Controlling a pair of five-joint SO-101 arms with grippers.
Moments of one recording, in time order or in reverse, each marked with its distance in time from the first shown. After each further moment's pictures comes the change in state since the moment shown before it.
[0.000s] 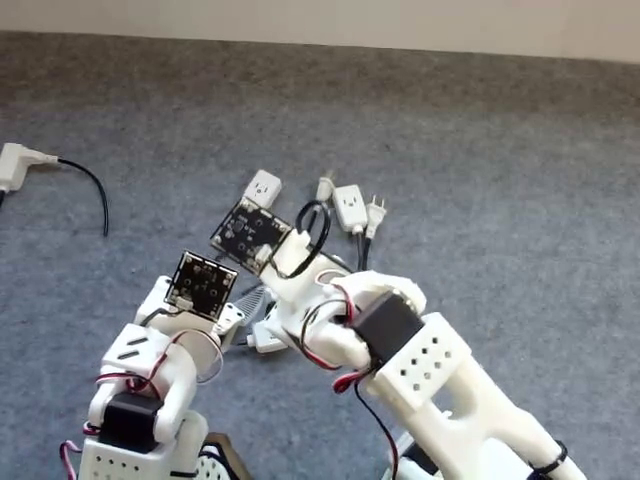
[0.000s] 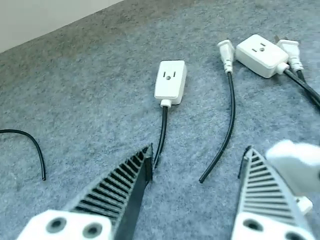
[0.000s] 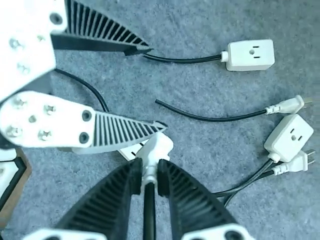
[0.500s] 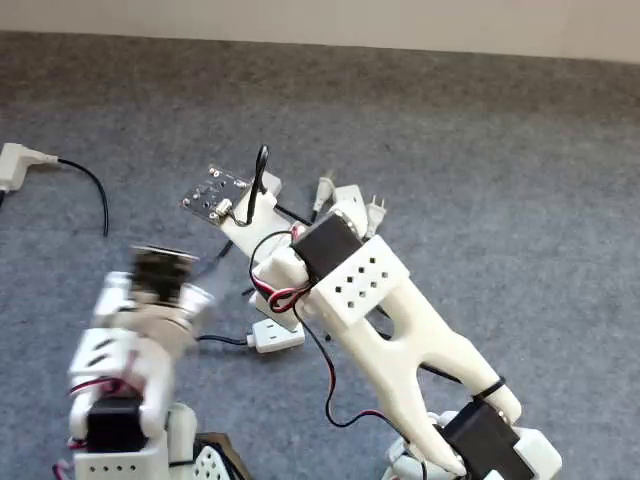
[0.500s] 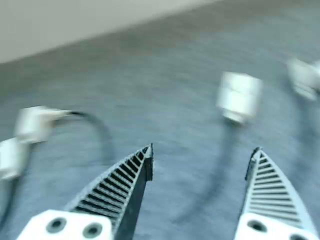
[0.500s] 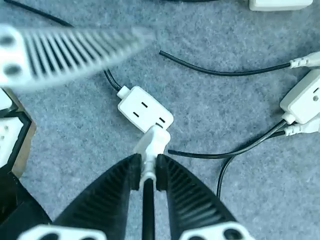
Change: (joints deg) left arm -16.6 0.0 -3.0 -2.5 -1.1; right arm 1.1 25.5 -26.2 19.5 0.1
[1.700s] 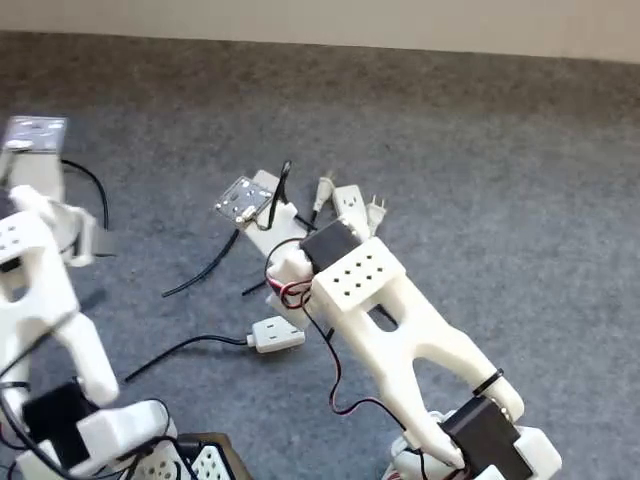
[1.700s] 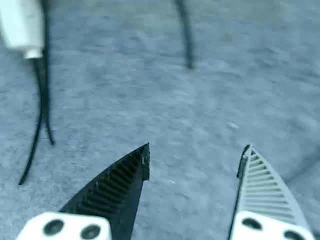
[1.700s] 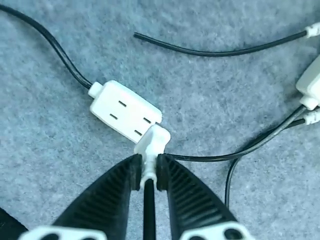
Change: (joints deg) left arm -29.0 92.6 -60.5 11.9 -9.7; right arm 3.8 0.8 15.8 -12.2 -1.4
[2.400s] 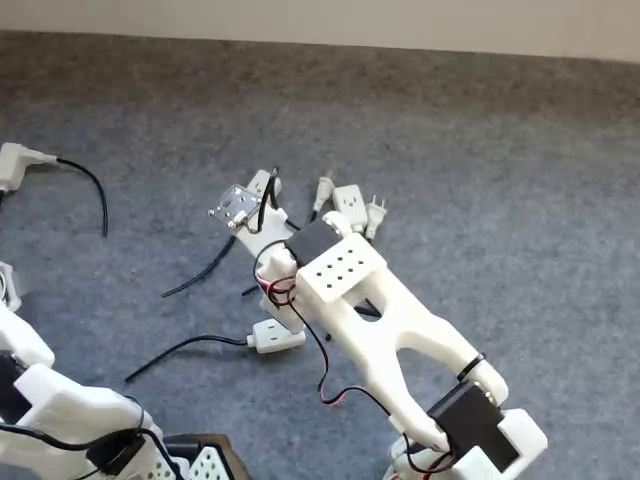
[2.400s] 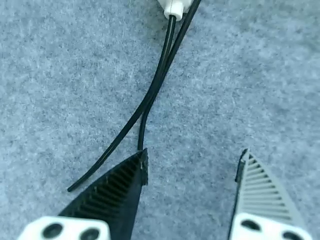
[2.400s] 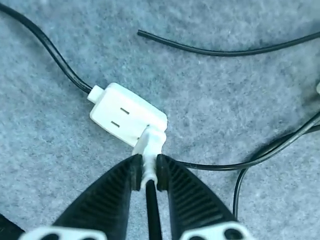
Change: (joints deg) left arm -21.1 17.4 8.9 -36.7 -5.5; right arm -0.4 6.6 -0.3 -2.0 -0.6
